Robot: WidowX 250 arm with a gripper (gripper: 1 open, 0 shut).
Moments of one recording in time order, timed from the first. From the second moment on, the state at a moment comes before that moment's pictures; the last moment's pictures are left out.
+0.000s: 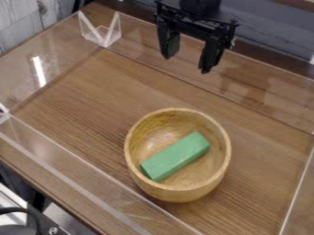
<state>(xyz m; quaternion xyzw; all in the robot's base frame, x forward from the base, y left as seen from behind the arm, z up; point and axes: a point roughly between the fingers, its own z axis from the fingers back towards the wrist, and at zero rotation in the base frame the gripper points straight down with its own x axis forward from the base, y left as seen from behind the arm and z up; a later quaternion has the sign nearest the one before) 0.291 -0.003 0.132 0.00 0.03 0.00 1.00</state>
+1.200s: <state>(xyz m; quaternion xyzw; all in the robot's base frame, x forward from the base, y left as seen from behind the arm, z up) 0.202 -0.043 0.054 0.00 0.04 -0.22 0.98</state>
